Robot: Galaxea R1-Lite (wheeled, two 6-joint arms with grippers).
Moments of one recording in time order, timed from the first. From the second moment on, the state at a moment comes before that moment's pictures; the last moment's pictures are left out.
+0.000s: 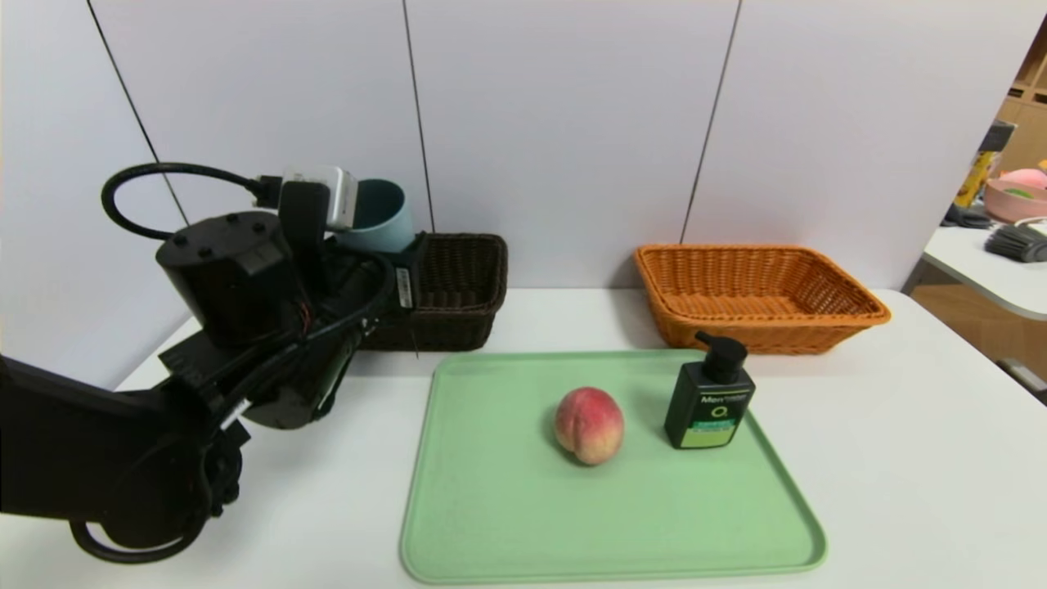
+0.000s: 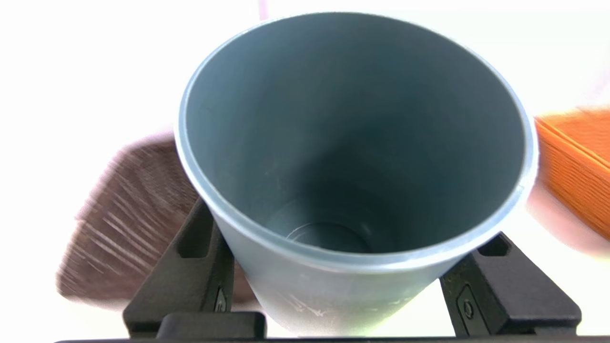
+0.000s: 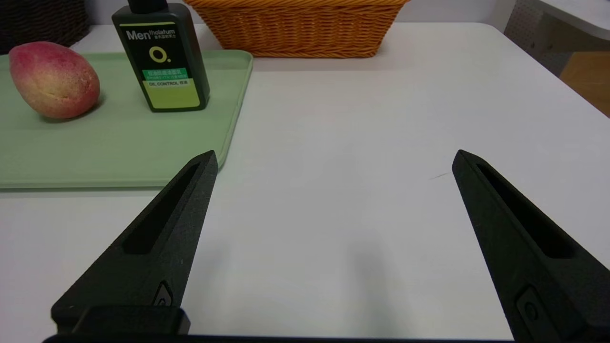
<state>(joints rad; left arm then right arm) -0.55 1.74 -0.73 -1.17 0.43 0.09 0.00 0.00 0.00 0.00 0.00 0.00</state>
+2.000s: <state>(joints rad) -0.20 2.12 -1.19 -0.83 0.16 0.09 0.00 0.00 0.00 0.00 0.00 0.00</state>
